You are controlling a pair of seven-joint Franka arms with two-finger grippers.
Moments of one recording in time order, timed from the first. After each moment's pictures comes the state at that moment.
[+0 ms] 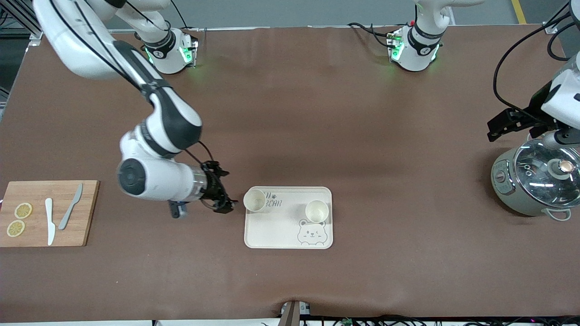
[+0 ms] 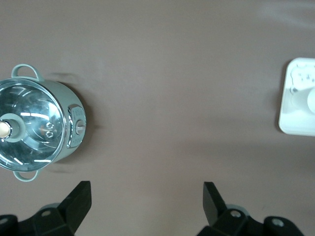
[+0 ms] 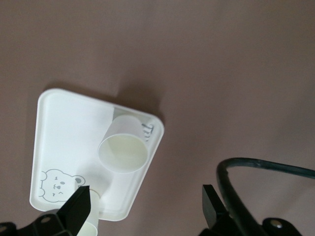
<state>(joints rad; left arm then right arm) -0.02 0.06 -0.08 -1.52 0.04 1.61 -0.14 -0.08 0.68 0.58 -1.29 0.02 1.82 1.62</state>
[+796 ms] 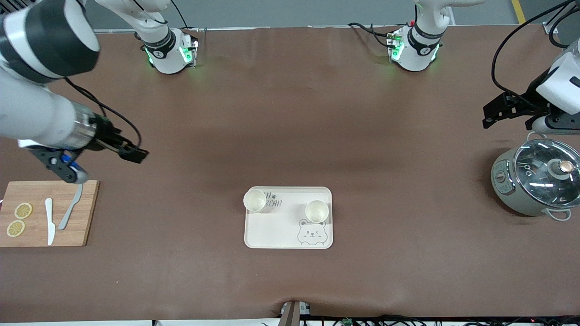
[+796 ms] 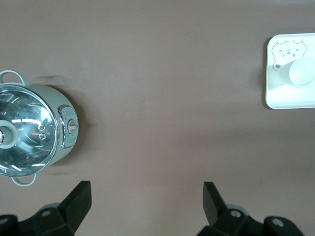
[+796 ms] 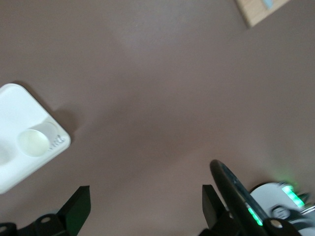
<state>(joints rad) -0.02 0.03 -0.09 -1.52 0.00 1.58 -0.04 -0.12 0.30 0.35 -1.28 -0.02 1.35 0.77</state>
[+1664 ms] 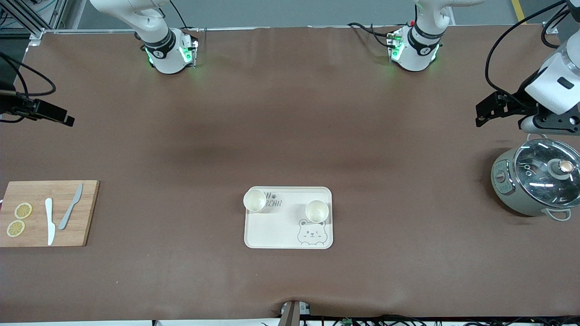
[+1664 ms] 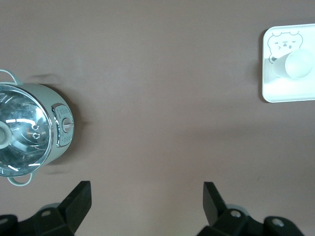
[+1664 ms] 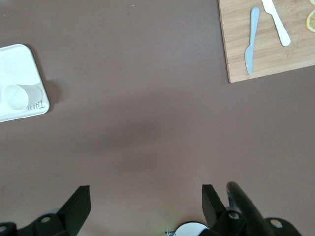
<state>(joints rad) -0.02 0.03 -0.10 -1.53 0.00 1.57 -0.04 0.21 0.04 -0.28 -1.48 0.11 1.41 0.14</state>
